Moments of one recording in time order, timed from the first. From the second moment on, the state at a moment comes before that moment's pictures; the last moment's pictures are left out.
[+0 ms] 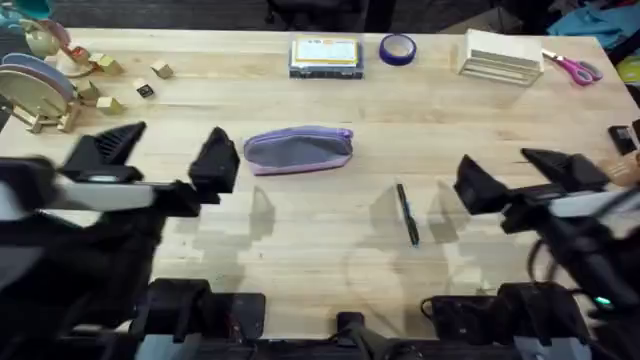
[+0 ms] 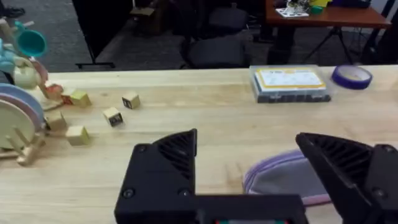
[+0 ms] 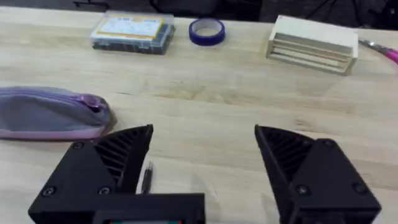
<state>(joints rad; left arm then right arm) -0.01 0.03 0.39 -0.48 -0.01 0.00 0.00 0.03 0.31 -0.55 -0.12 0.00</state>
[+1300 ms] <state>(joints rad) -0.01 0.79 0.99 -1.03 0.15 0.65 0.00 0.58 1.05 -1.06 -0.17 0.00</state>
